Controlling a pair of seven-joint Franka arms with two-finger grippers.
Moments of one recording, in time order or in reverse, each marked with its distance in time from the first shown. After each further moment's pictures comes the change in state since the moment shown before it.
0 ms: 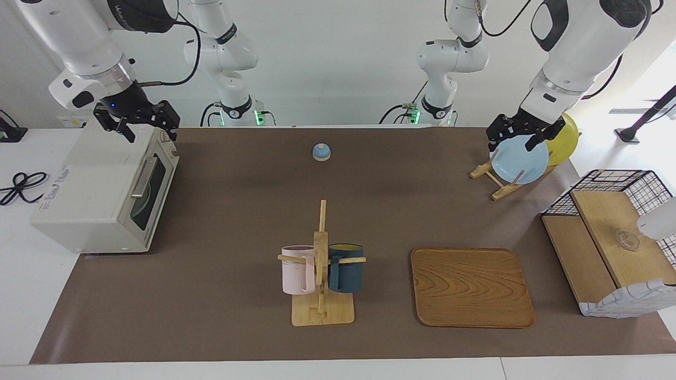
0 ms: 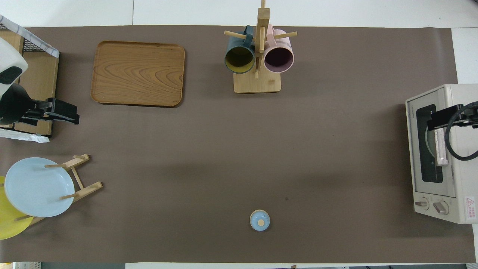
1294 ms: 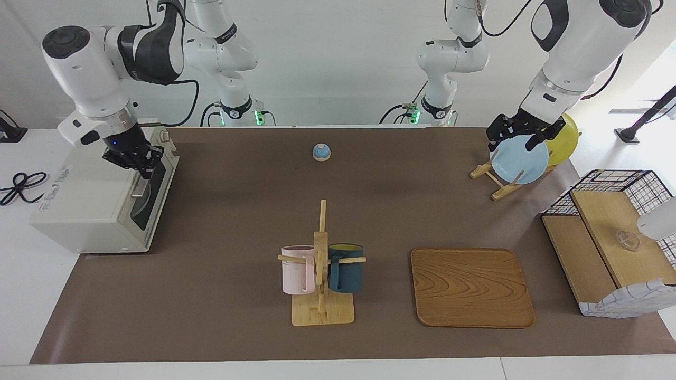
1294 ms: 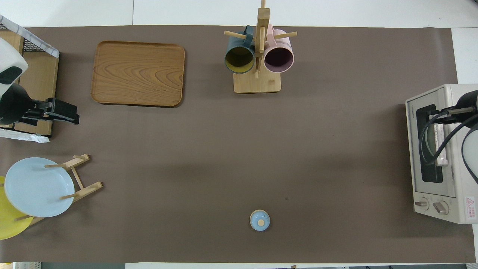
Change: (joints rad) left arm 0.000 0.000 0.000 0.000 0.000 0.000 0.000; right arm -0.087 -0.014 -0.005 -0.301 -0.085 0.384 -0.082
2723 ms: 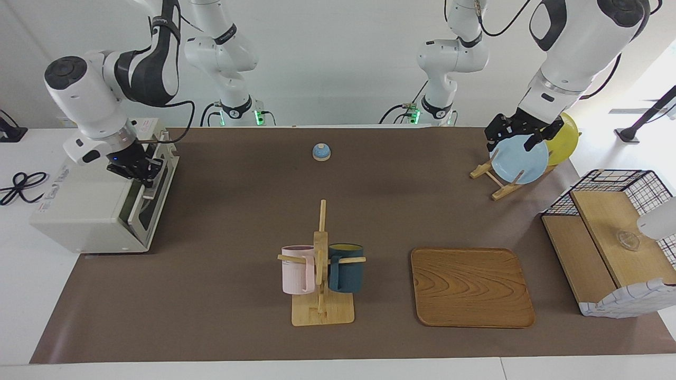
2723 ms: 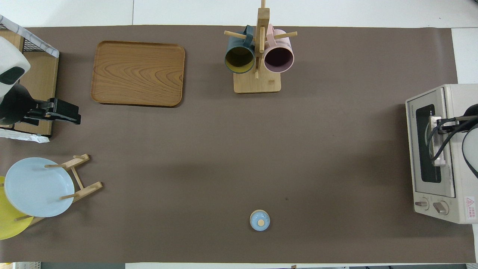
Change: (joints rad) left arm -0.001 0.000 -0.006 0.000 0.000 0.001 0.000; right arm -0.007 0.022 0.007 -0.096 0.043 0.080 0.017
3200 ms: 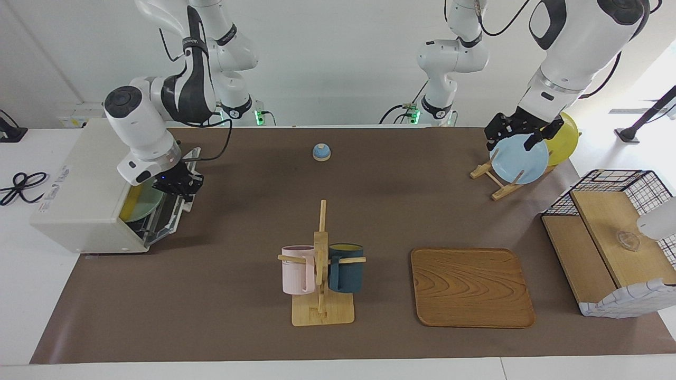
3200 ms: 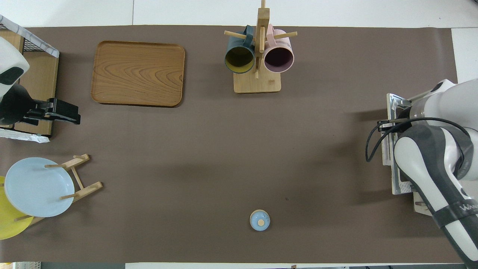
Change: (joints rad) left arm 0.000 -0.006 -0.001 0.001 0.000 0.000 0.000; right arm 0.103 0.064 0.020 -0.110 0.062 0.183 0.082
